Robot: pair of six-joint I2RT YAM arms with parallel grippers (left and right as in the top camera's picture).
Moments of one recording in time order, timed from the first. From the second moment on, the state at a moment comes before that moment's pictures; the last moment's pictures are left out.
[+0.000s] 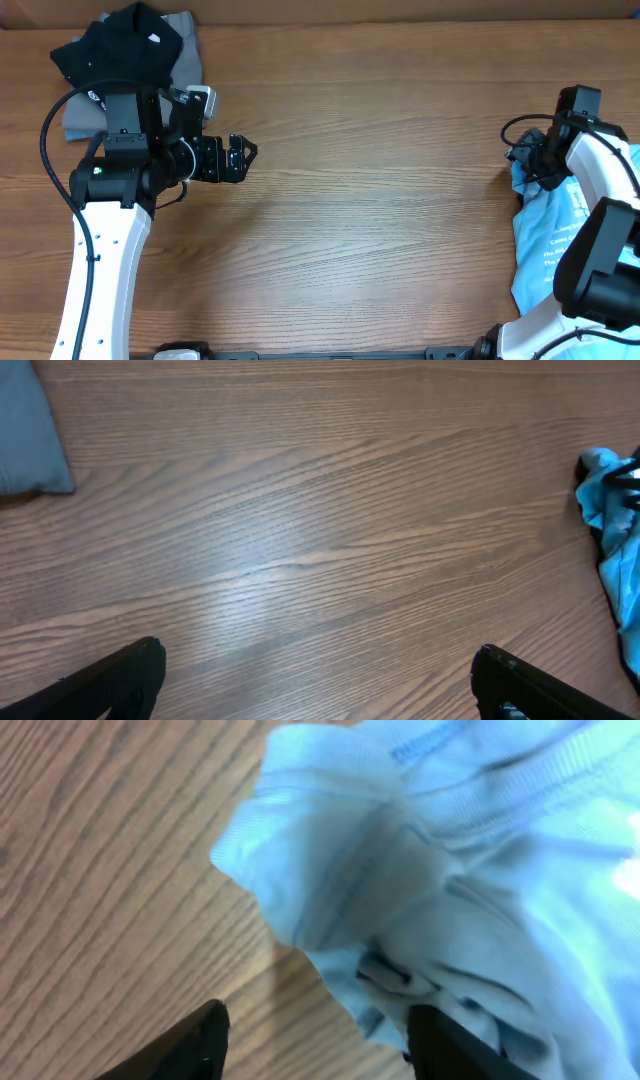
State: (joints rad) left arm 0.01 1.33 1.25 -0.87 0.45 0.02; right arm -0.31 1.86 1.27 -0.72 0.01 0.45
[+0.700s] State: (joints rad) left arm 0.01 1.33 1.25 -0.88 0.45 -0.03; right arm -0.31 1.97 1.28 -0.73 -0.04 0.41
